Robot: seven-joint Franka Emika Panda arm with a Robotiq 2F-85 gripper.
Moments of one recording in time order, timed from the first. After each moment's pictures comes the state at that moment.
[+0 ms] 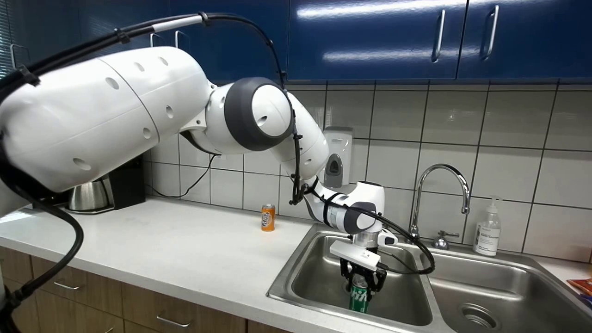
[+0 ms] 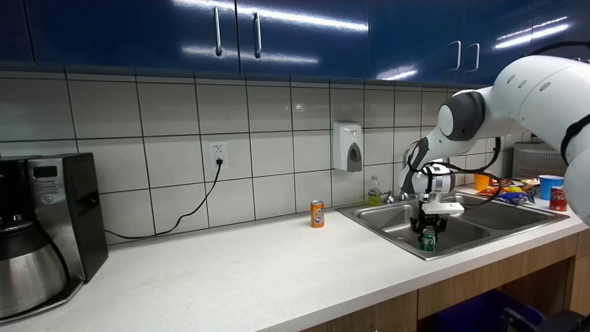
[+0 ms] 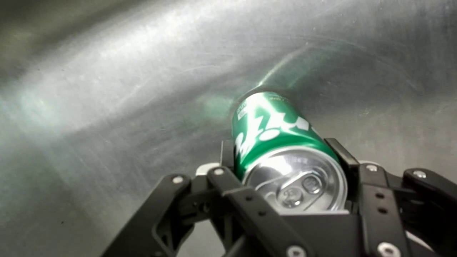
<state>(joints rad) -0.42 1.03 -0.17 -1.36 0.19 2.39 -0.28</state>
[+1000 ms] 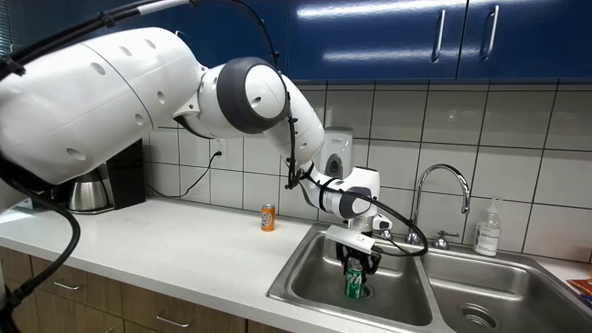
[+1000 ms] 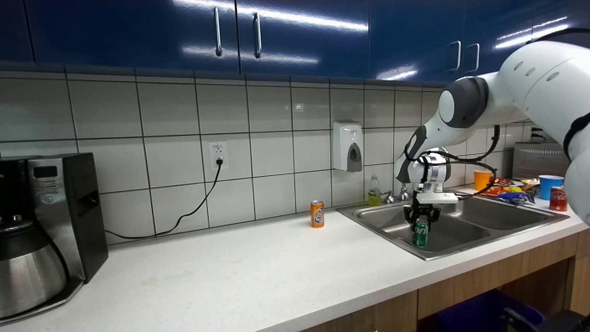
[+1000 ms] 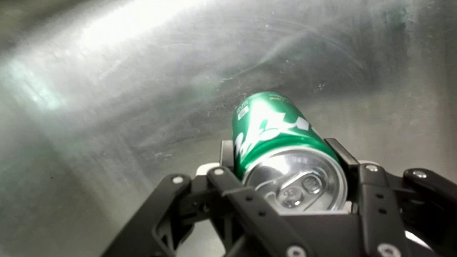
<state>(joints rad) -0.41 0.94 -0.14 -1.41 0.19 2.39 -0.28</state>
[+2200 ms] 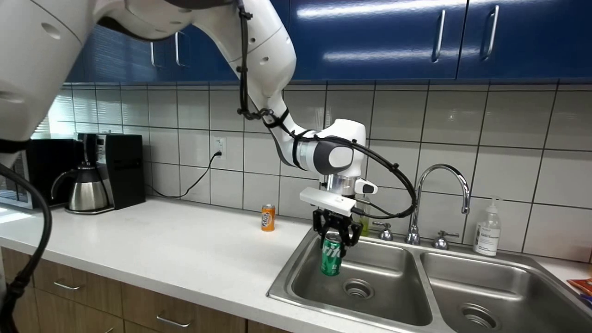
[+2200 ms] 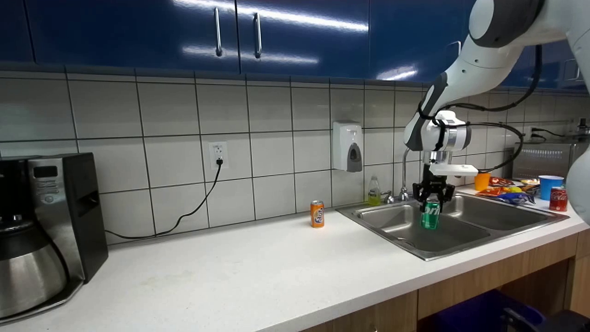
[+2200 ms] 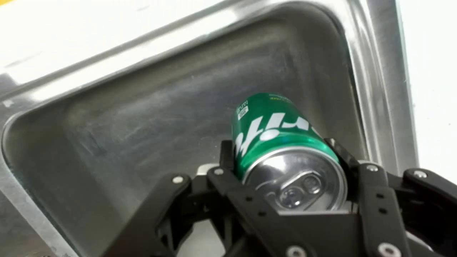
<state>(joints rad) -0.38 0.41 -0.14 -1.96 0.16 2.39 -0.31</state>
